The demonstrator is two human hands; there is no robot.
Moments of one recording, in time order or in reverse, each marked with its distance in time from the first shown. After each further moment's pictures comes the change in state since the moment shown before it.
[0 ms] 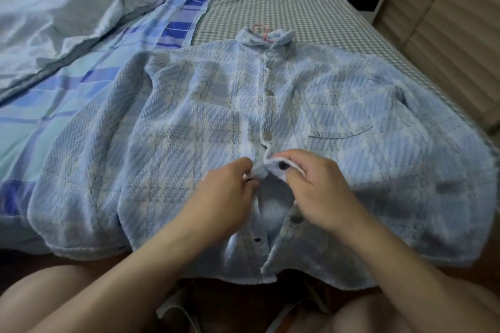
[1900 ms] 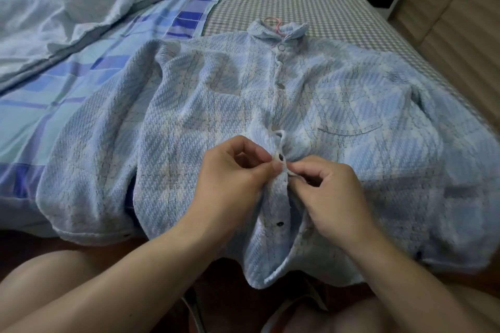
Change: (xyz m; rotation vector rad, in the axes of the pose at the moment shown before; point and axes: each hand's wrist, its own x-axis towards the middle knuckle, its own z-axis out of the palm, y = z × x) left_hand -0.008 0.019 0.004 -0.967 0.226 -0.123; right_hand -0.011 0.010 0.014 0.254 0.104 0.168
